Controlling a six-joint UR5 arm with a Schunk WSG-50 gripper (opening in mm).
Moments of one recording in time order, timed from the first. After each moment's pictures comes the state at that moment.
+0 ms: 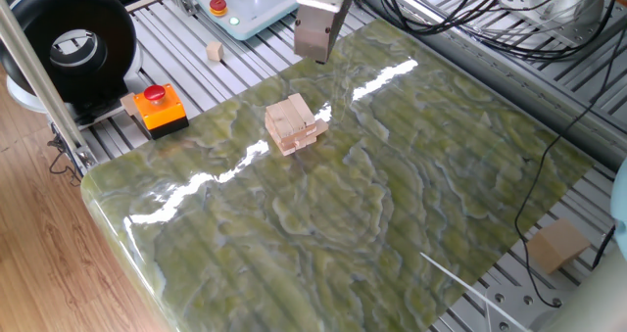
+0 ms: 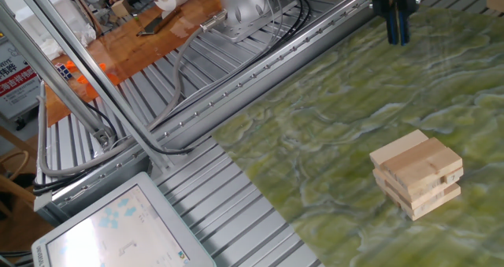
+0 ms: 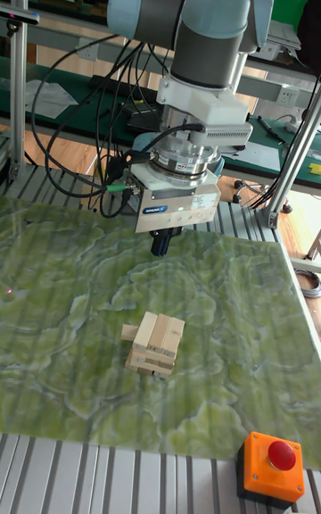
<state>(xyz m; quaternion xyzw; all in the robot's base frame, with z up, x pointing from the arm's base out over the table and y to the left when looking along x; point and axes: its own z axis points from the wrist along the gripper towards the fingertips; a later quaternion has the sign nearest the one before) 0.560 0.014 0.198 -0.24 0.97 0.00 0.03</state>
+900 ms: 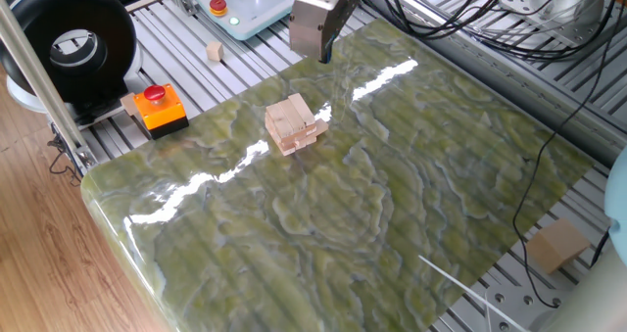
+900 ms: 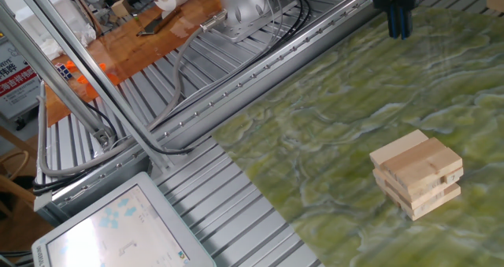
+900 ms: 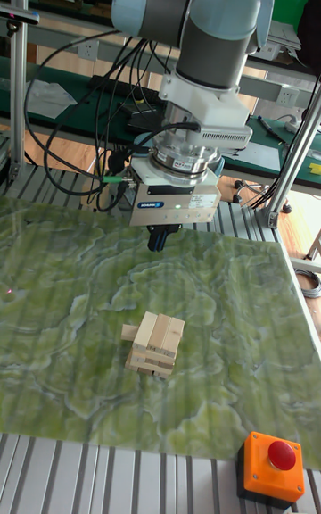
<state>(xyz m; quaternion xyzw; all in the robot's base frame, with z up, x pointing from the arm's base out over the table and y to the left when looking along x) 0.552 0.001 0.200 -0.21 0.98 -0.03 0.00</state>
